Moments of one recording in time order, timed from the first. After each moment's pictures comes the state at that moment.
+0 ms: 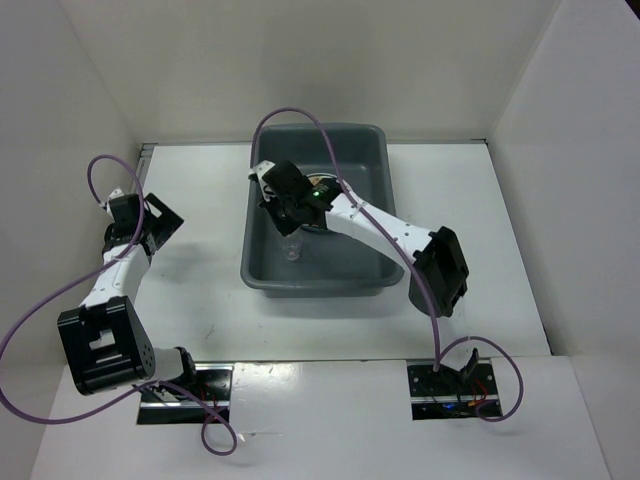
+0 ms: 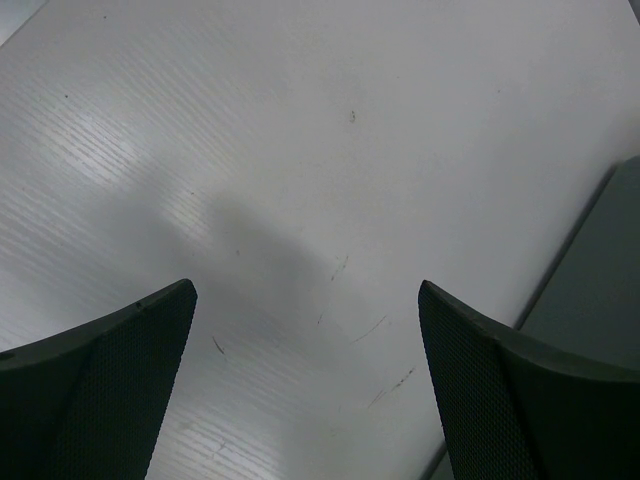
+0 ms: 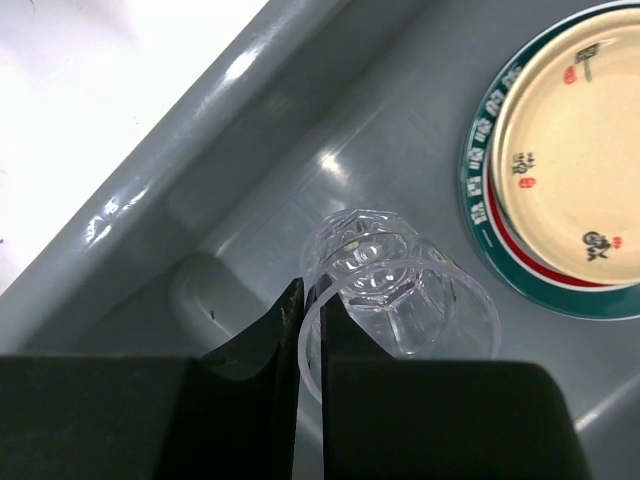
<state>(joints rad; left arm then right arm) 0.33 1.32 0.81 -0.18 0.00 -0.59 0.87 2.01 1.88 -0.69 0.06 0.08</state>
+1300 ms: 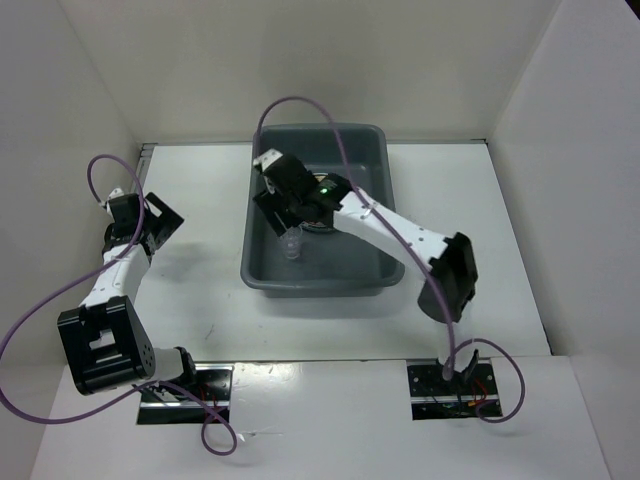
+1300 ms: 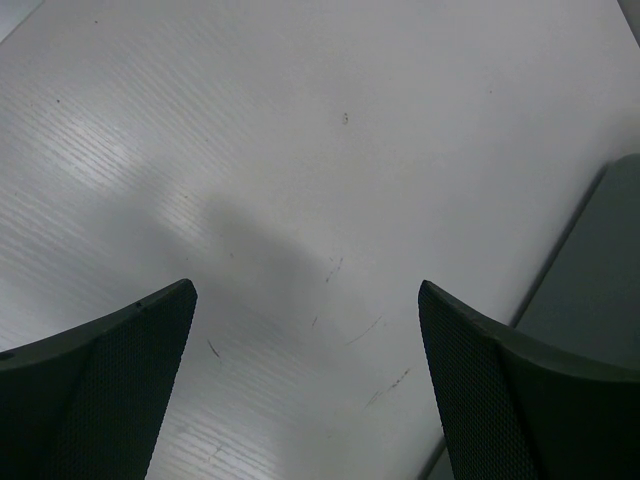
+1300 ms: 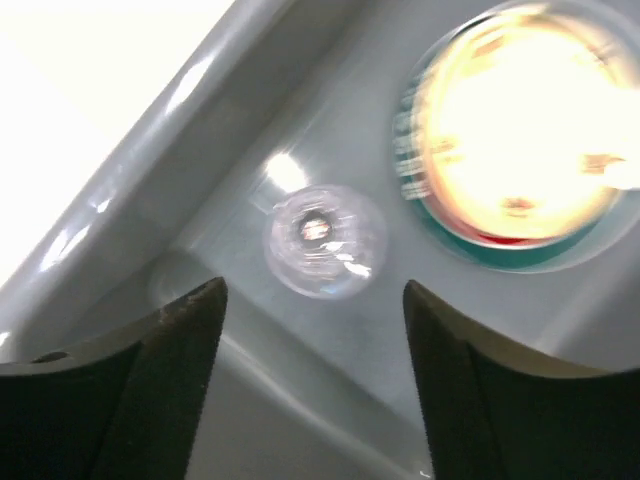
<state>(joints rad) 0.33 1.32 0.81 -0.17 0.01 -0.59 0.90 1.97 1.92 -0.77 0.19 0.10</state>
